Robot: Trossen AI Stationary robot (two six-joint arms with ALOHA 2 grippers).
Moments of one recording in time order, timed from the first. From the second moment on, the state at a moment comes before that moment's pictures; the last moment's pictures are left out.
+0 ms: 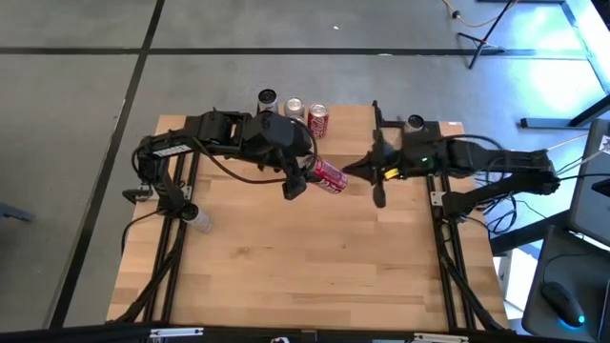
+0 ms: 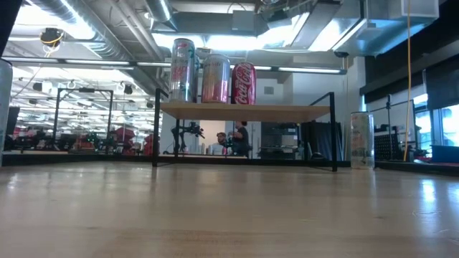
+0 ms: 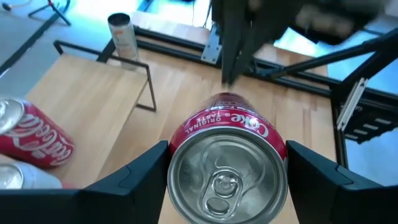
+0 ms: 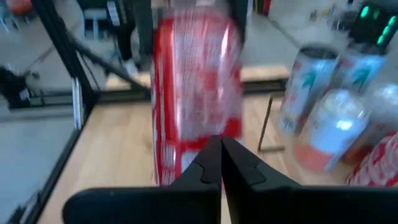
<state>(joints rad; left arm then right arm) -0.02 1.80 2.30 -1.16 -0.16 -0.28 0.03 1.16 1.28 -0.46 0.03 0.05</state>
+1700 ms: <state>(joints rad) 0.29 2.06 2.30 -1.02 -0.25 0.03 0.03 1.04 1.28 -0.89 0.28 0.15</state>
